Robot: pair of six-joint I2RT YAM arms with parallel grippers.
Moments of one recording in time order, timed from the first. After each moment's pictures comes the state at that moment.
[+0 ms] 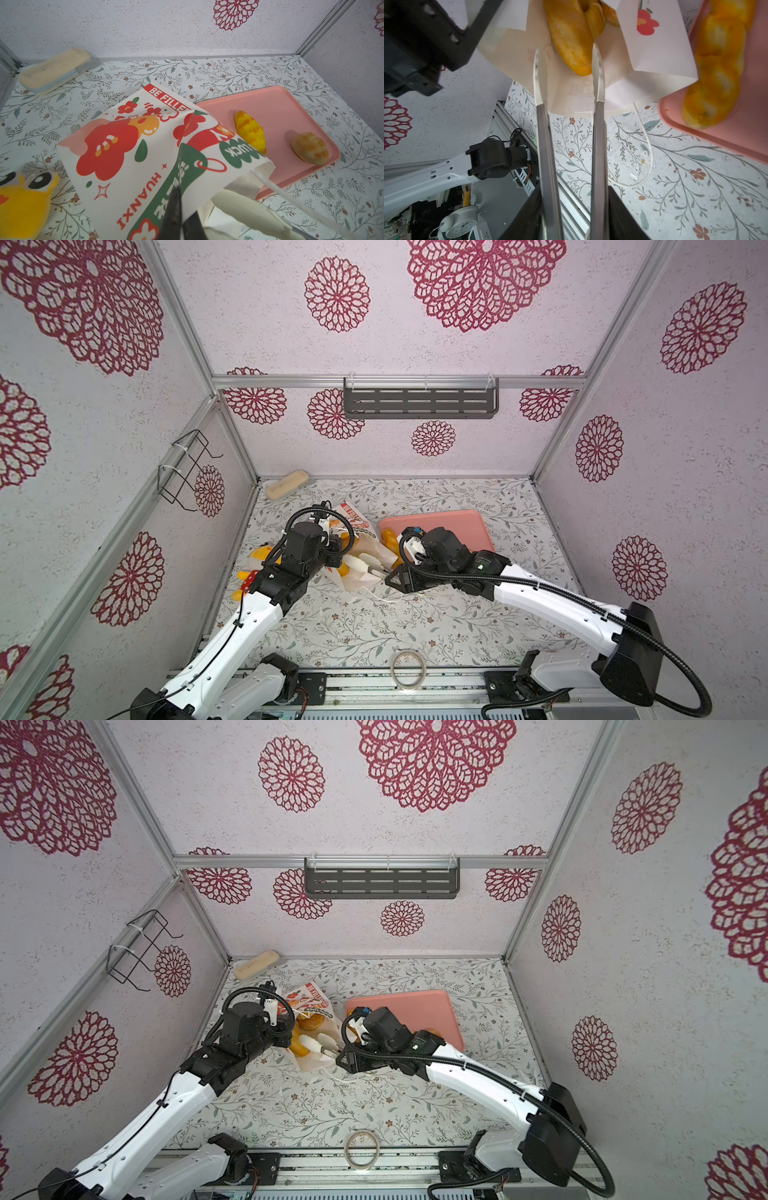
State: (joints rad) left arm -0.43 1.00 0.85 -0.40 -0.10 -0.24; right arm 0.93 1.37 1.11 -0.48 -0.32 0.66
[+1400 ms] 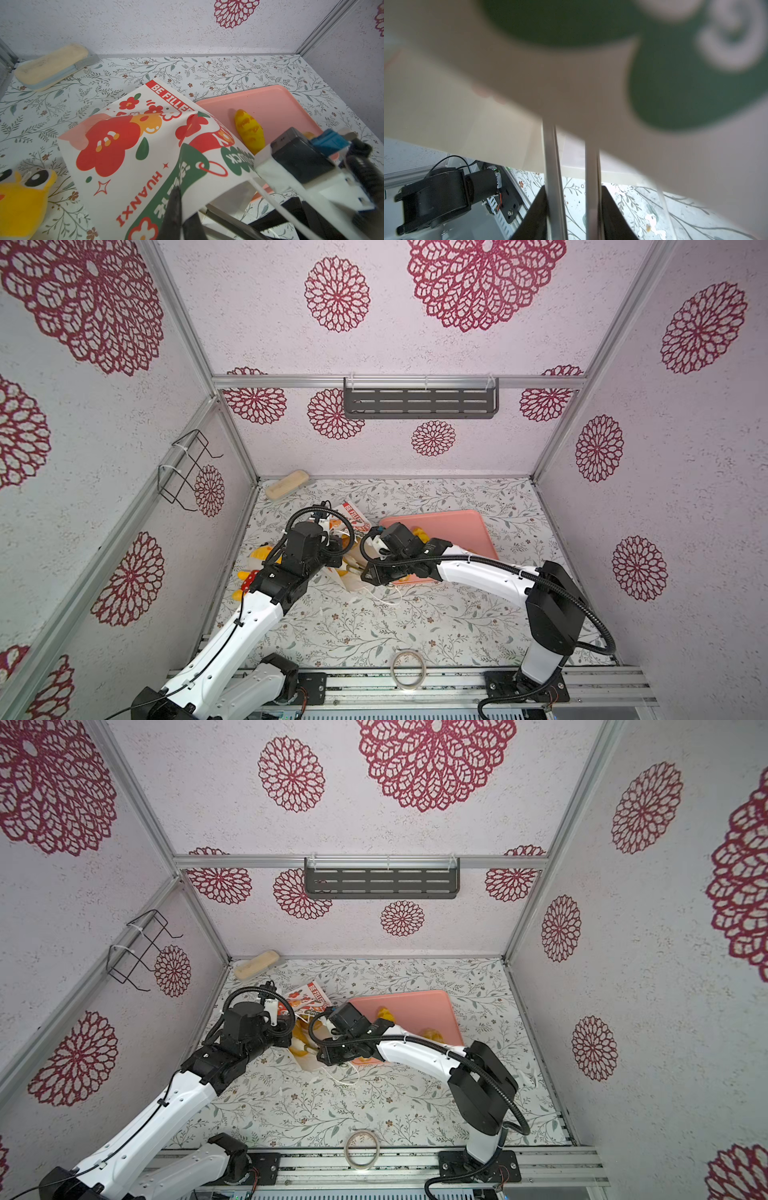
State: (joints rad) left arm -0.43 1.01 0.85 -0.41 -0.10 -0.25; right arm 0.95 1.75 1.33 -0.44 -0.29 0.57
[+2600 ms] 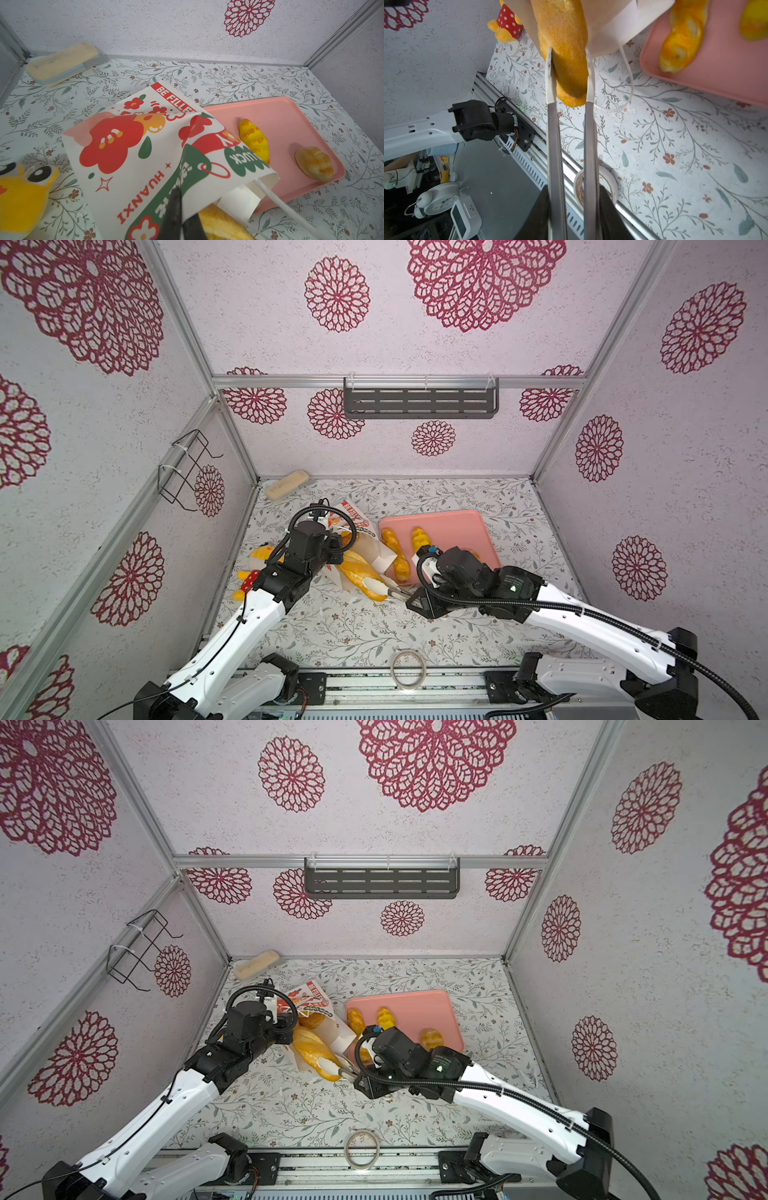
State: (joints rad) left arm -0.43 1.03 0.85 -0.38 -0.18 -0.31; right arm 1.08 1.10 1.08 -0.82 -0.17 0.71
